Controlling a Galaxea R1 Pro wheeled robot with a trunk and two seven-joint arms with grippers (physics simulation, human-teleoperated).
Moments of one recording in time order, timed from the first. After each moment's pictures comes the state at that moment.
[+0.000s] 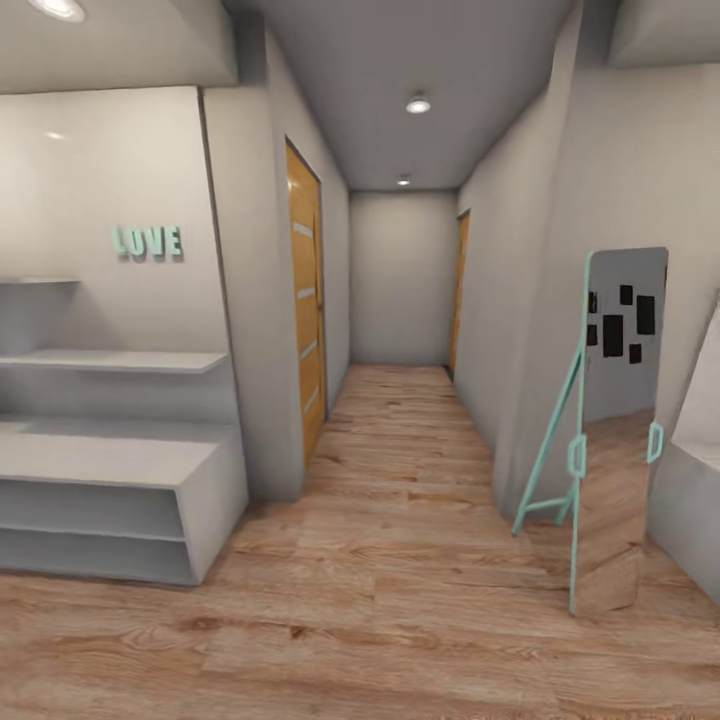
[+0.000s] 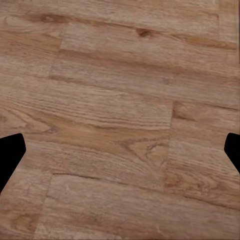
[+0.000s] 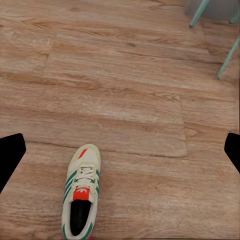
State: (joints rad) left arm -0.04 0.03 0.04 -0.40 0.07 -0.29 0.00; right arm -0.03 -0.10 0.01 -0.51 0.00 -0.37 -0.02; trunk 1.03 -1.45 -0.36
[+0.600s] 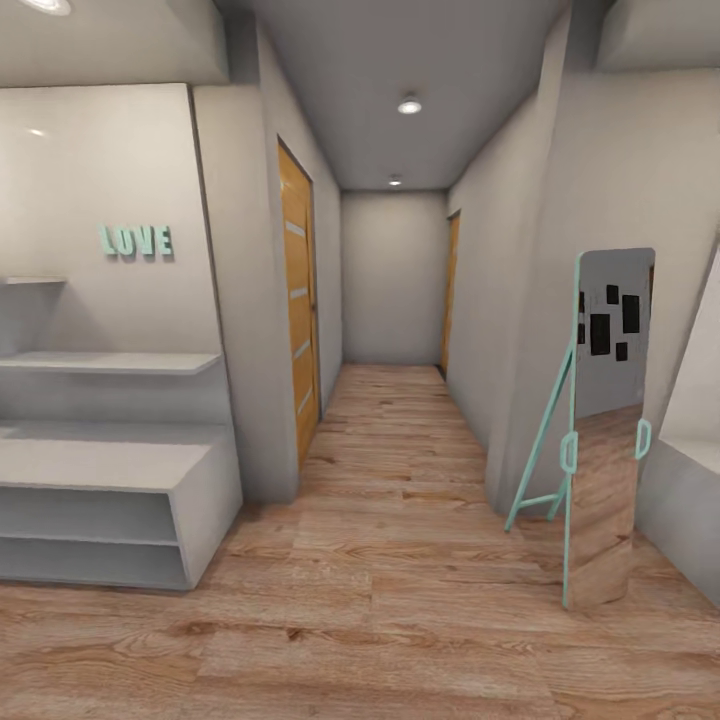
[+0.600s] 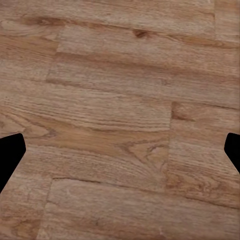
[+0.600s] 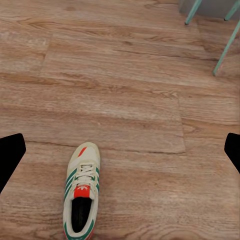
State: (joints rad) left arm -0.04 0.03 0.04 -0.40 0.07 -0.29 0.00; right arm -0.03 -0.10 0.01 -0.51 0.00 -0.37 -0.02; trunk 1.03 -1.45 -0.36
